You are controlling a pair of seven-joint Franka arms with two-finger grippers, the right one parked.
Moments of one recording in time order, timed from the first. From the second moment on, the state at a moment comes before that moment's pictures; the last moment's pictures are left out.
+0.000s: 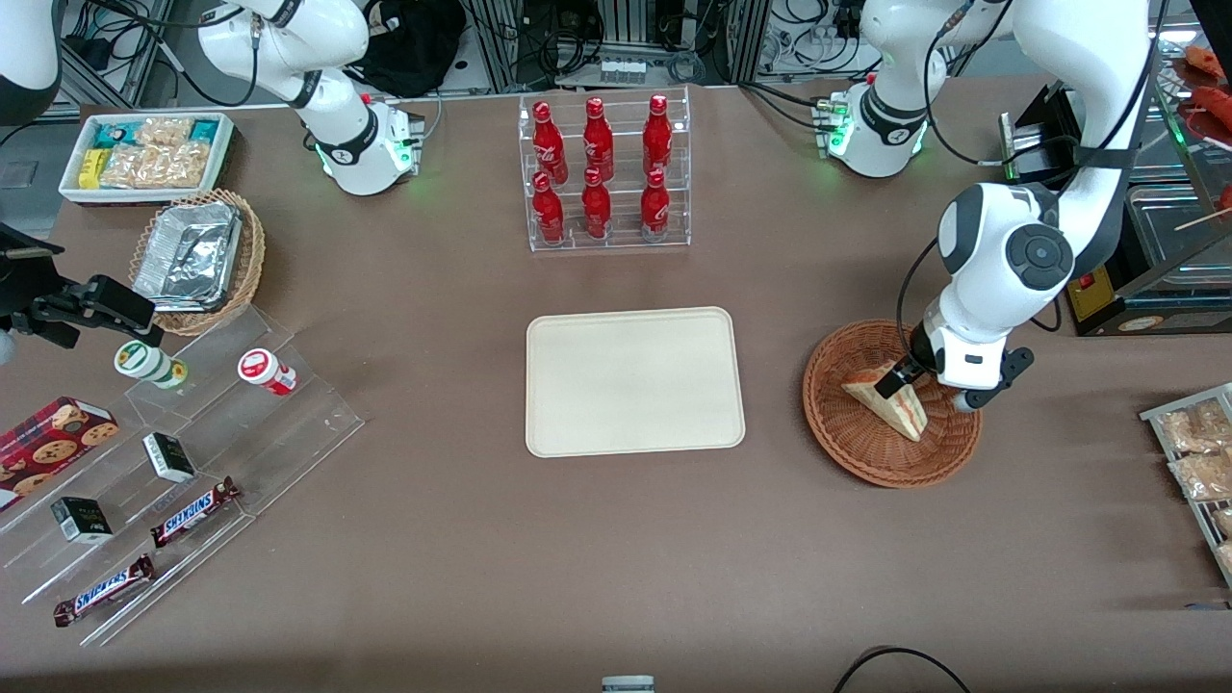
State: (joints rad) arm 0.09 0.16 -0.25 -2.25 0.02 2.44 -0.86
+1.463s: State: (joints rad) arm 0.09 0.26 -0.26 -2.22 0.02 2.49 -0.99
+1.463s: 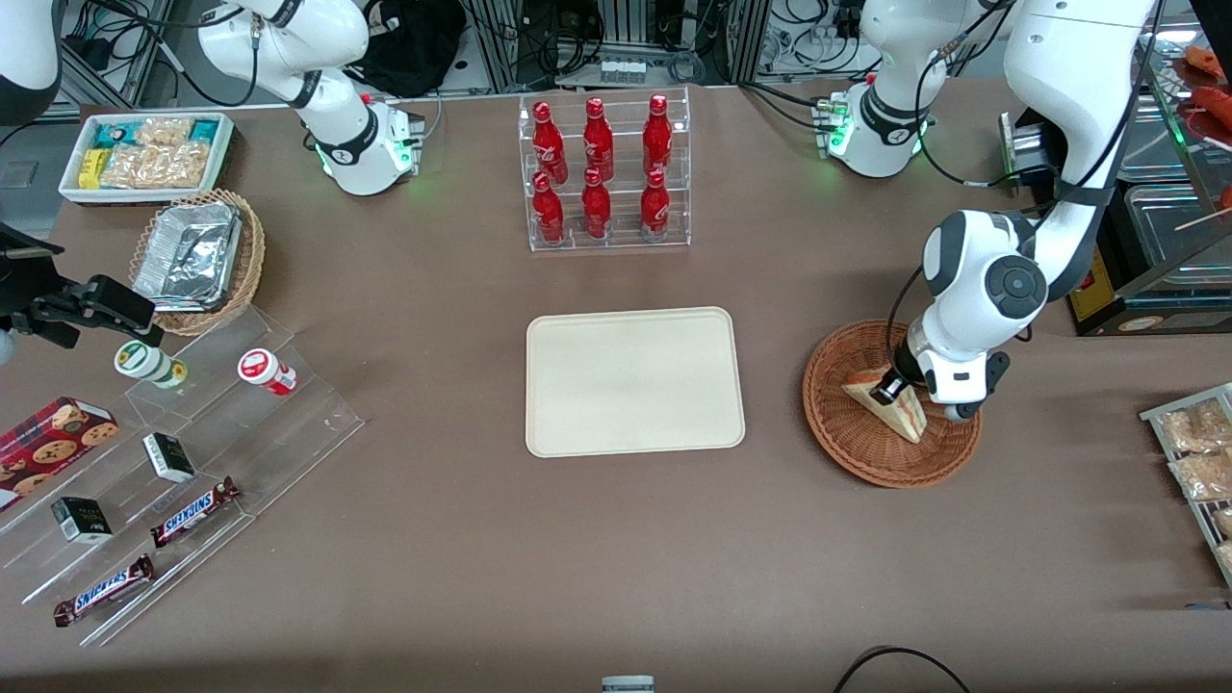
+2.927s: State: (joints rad) arm -0.19 0.57 -0.60 -1.55 0.22 2.04 -1.00
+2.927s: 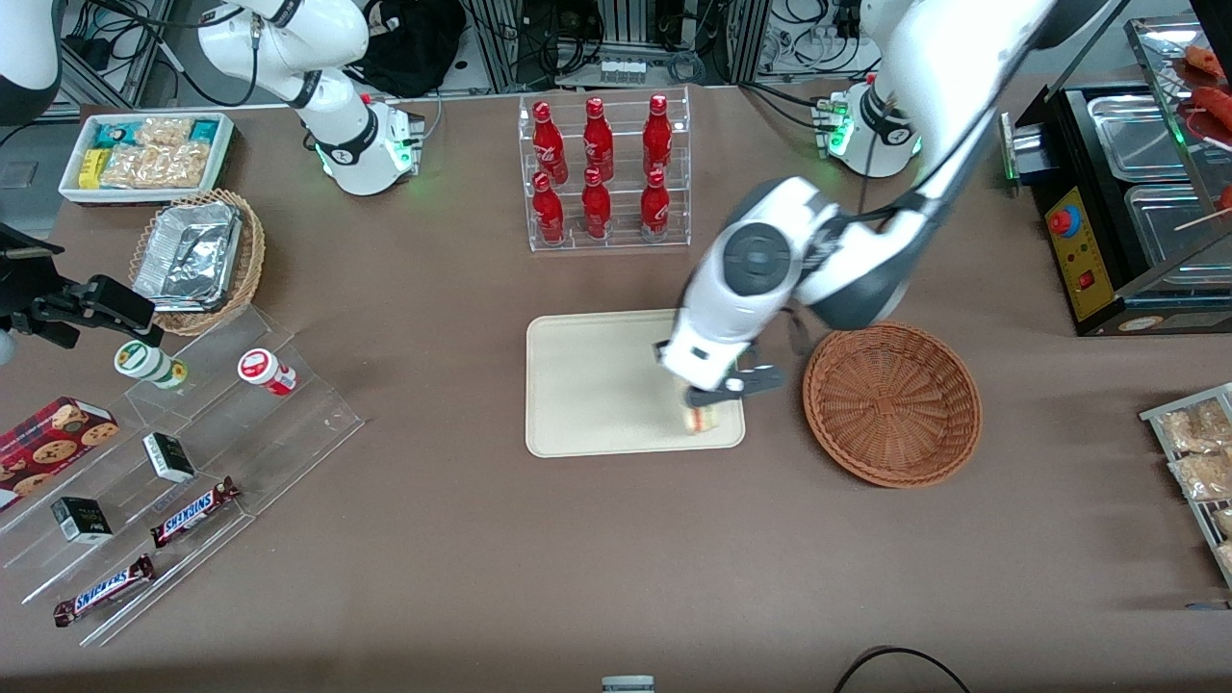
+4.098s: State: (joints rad) arm -0.31 0.78 -0.59 -1.54 0.40 2.16 -1.06
